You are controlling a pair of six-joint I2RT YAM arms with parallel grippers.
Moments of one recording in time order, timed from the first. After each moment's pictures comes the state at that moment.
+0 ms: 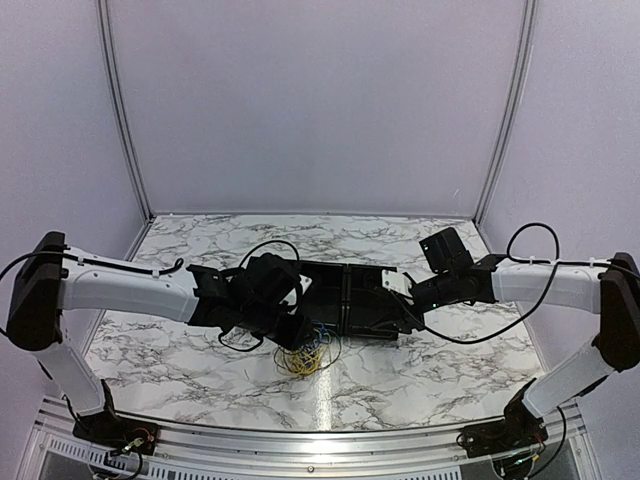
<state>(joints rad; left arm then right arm) -1.07 1.69 1.10 -0.29 -0.01 -0.44 0.58 1.43 0.84 -0.28 -0.61 -0.74</state>
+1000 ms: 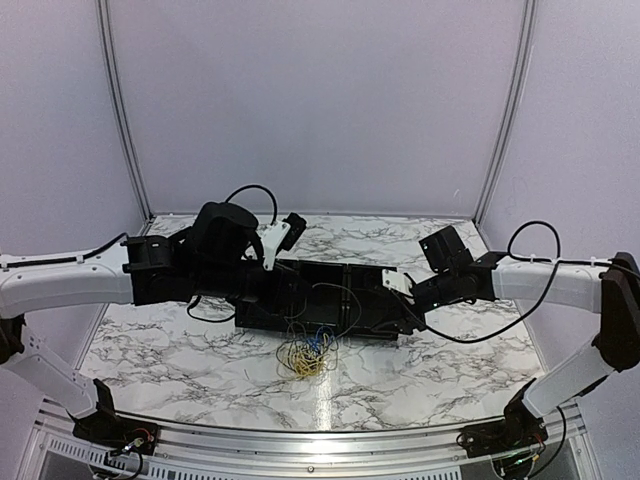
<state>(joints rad) -1.07 1.43 1.16 -0.31 0.03 -0.41 0.58 1.43 0.85 -0.32 -0.62 -0.73</state>
